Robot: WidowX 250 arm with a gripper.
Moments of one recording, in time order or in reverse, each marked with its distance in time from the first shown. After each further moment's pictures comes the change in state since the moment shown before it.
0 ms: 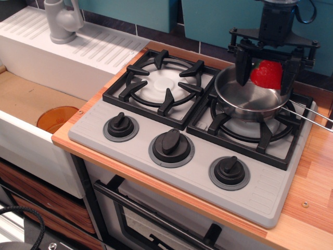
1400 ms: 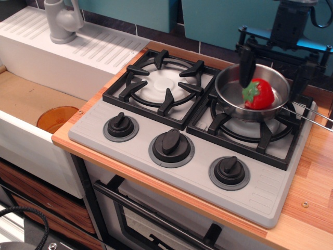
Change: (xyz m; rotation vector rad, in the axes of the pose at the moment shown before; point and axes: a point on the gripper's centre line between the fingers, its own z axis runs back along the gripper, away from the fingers) arm -0.018 -0.005 0.010 0.084 0.067 0.012
